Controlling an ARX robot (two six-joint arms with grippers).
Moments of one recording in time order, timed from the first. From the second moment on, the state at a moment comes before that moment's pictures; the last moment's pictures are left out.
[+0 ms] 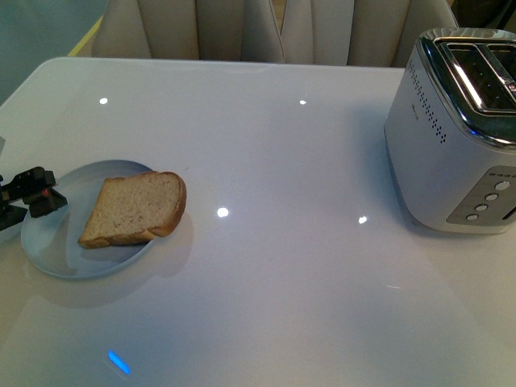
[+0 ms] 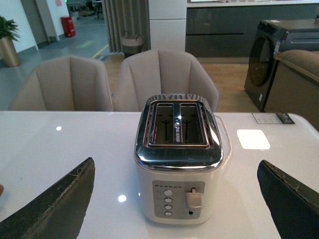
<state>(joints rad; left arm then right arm) 0.25 2.42 1.06 0.38 0.31 -0.11 0.00 0.00 0.02 0.00 0.00 0.00</state>
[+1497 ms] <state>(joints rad) 0.02 1.80 0.97 0.08 0.44 -0.46 0.00 0.00 0.02 0.00 0.00 0.00</state>
